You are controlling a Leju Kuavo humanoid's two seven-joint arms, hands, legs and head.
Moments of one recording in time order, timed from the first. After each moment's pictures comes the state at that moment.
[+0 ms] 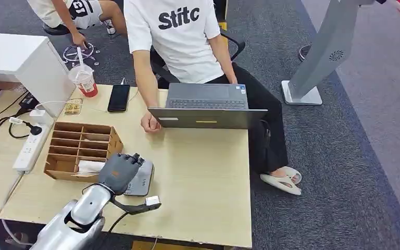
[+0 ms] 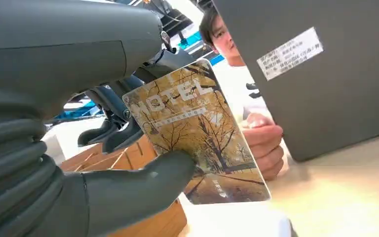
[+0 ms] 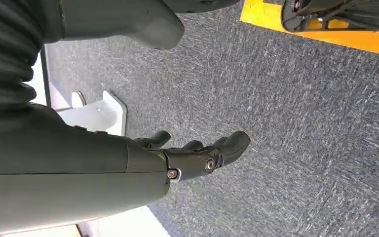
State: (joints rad) left arm -0.43 0.15 -0.74 -1.07 -1.46 0.29 0.04; right arm -0.10 0.23 -1.01 -0.21 1.33 -0.23 0.16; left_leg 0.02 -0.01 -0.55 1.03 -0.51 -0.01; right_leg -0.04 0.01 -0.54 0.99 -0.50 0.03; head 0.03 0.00
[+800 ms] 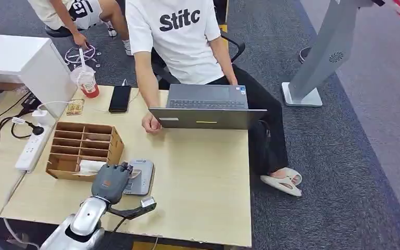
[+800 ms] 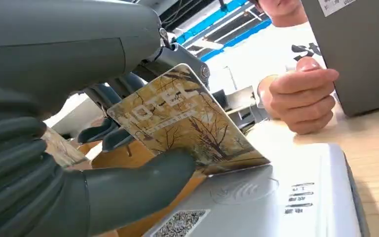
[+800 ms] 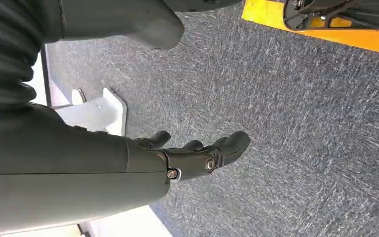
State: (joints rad) left arm -0.36 0.11 -0.63 -0.90 -1.47 0.37 0.07; right arm -0.10 0.23 -1.01 -0.21 1.34 -0.23 0.17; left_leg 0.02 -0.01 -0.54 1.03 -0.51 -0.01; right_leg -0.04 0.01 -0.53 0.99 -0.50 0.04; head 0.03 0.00
